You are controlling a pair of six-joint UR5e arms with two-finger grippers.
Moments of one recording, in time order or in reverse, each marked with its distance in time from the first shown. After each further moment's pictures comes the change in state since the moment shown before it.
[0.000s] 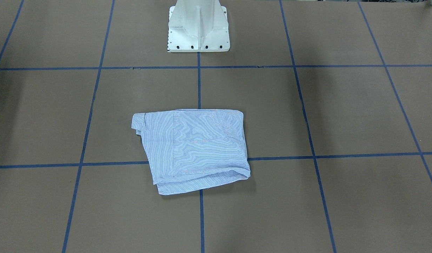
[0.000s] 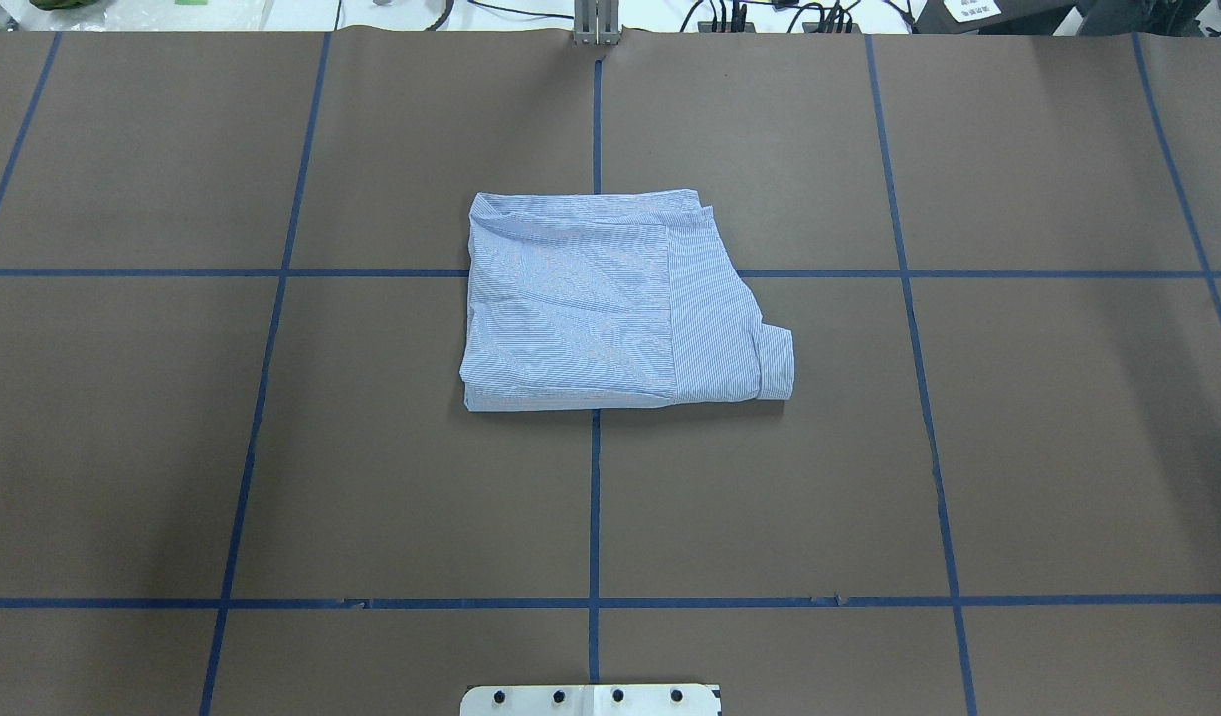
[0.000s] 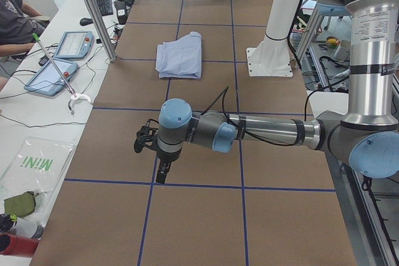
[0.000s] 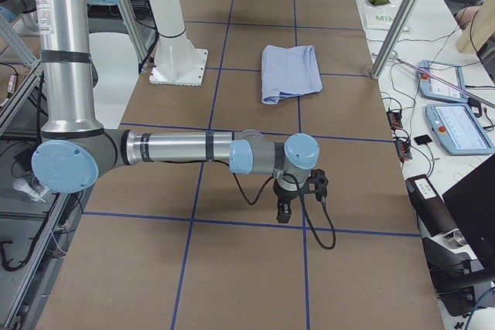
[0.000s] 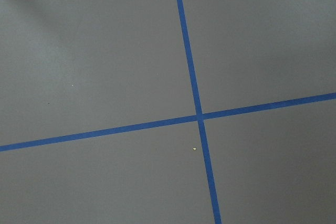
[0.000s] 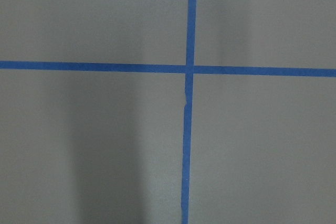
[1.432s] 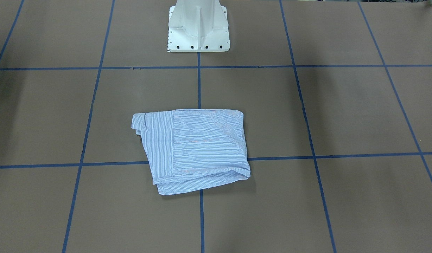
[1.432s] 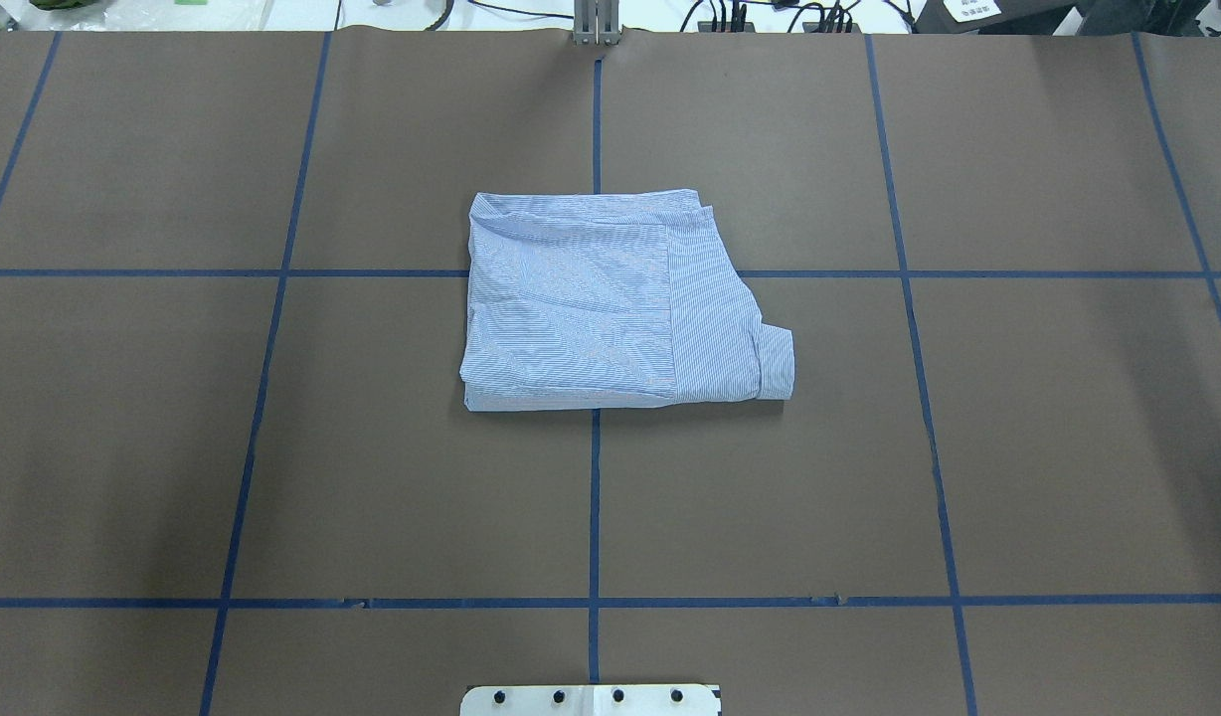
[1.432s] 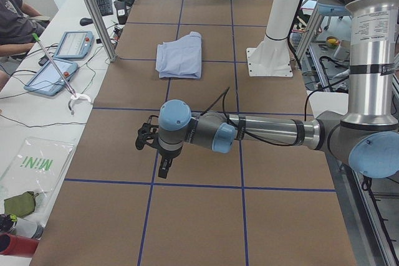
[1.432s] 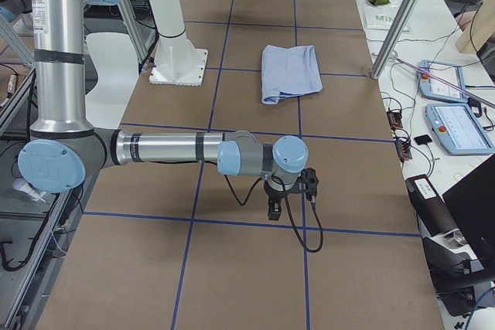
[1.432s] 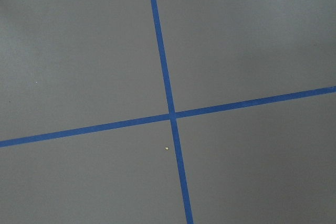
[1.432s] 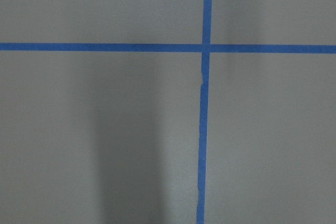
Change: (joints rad) left arm 0.001 0.004 -0.007 -0.003 -0.093 0.005; right arm 0.011 -0.061 0.054 0.003 0.061 -0.008
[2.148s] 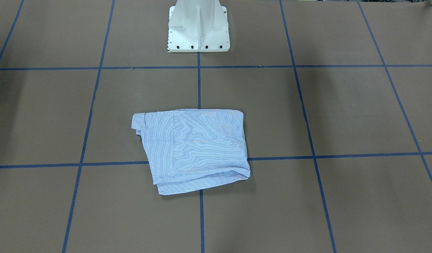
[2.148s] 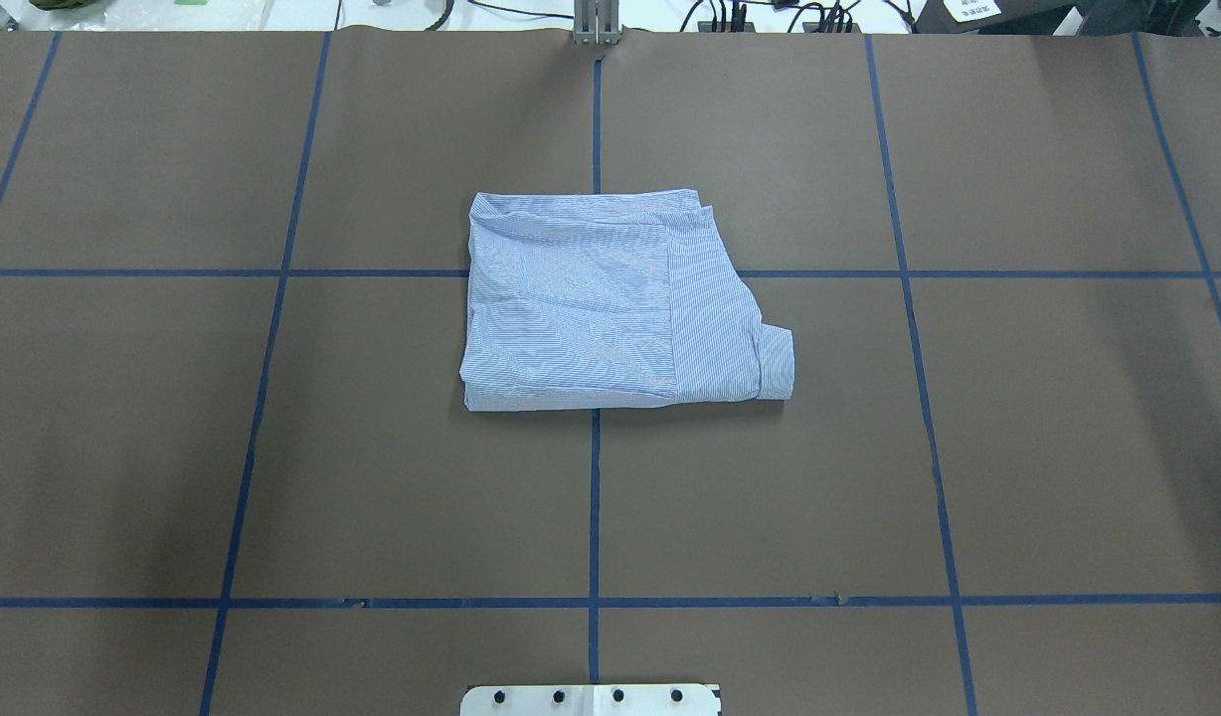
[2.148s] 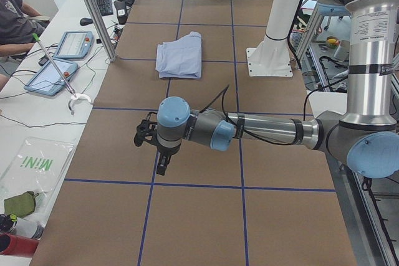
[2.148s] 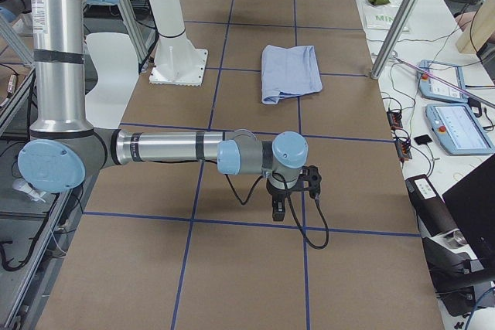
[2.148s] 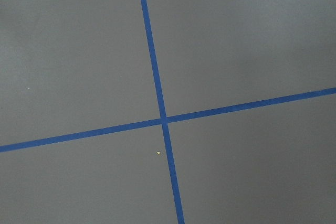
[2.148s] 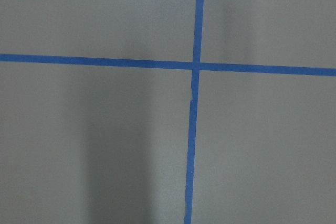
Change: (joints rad) left arm 0.001 -0.009 -0.005 -0.003 -0.002 -0.002; right arm 0.013 0.002 0.011 0.040 -0.040 0.003
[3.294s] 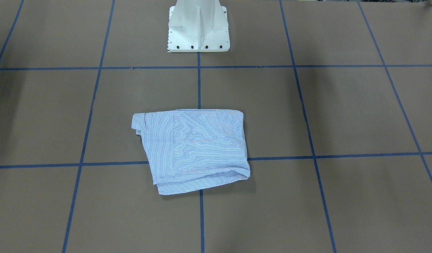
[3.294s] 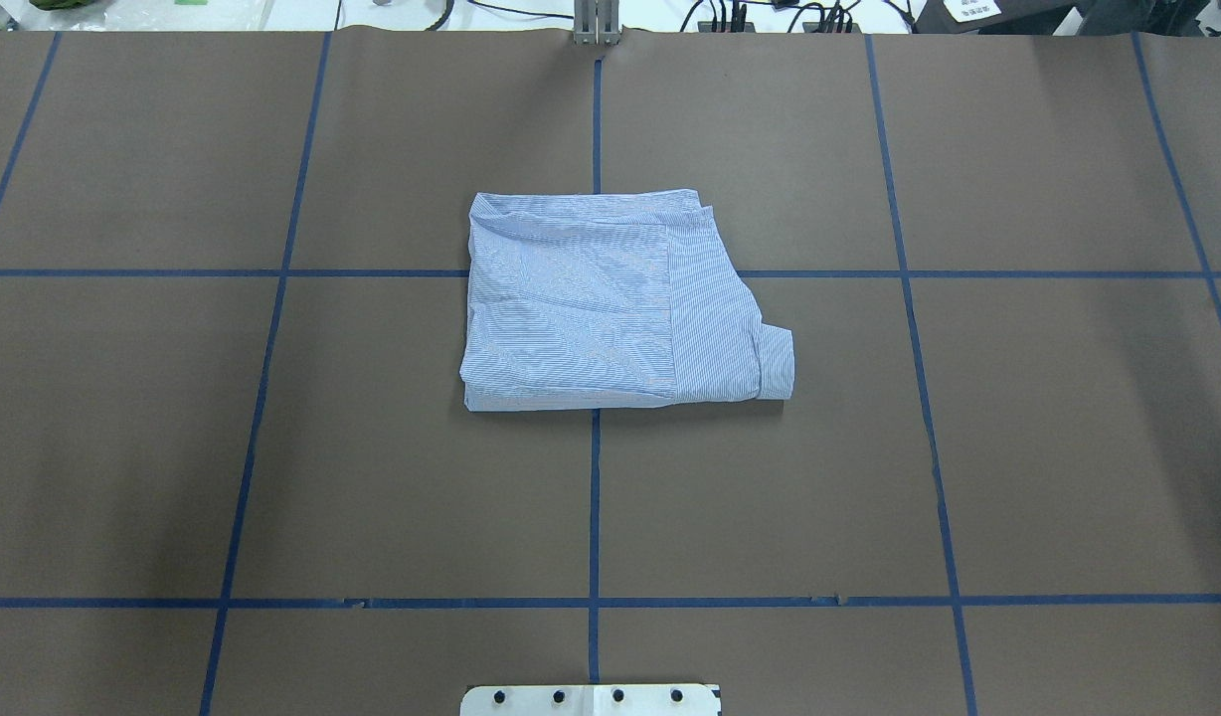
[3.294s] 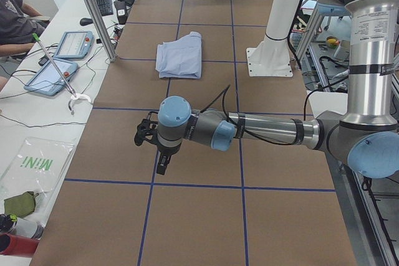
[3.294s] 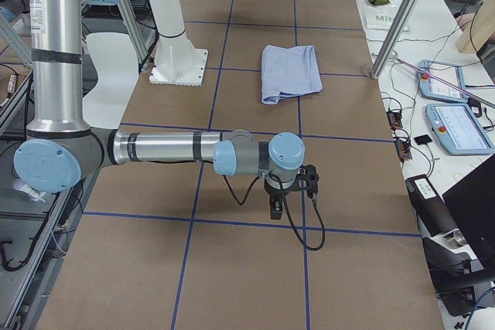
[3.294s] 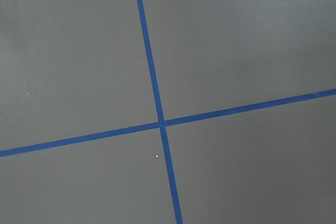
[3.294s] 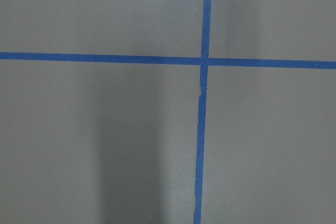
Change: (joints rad) left arm -0.001 0.005 -0.005 -0.005 0.000 0.001; right arm 0.005 -0.015 0.006 0.002 0.036 0.002
